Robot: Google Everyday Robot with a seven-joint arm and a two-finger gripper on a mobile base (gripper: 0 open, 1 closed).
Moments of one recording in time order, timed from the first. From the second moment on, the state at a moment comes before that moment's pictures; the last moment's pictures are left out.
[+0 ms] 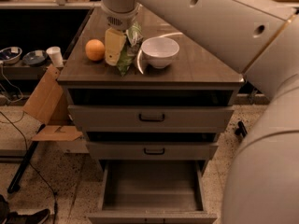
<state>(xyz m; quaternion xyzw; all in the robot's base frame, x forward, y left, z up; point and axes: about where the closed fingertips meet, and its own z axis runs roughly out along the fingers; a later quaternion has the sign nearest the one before) 0.682 0.067 0.940 -0.57 0.77 -0.11 0.25</state>
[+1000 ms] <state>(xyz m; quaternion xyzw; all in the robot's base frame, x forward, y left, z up) 0.728 0.080 0.926 -0.51 0.81 -0.14 0.27</state>
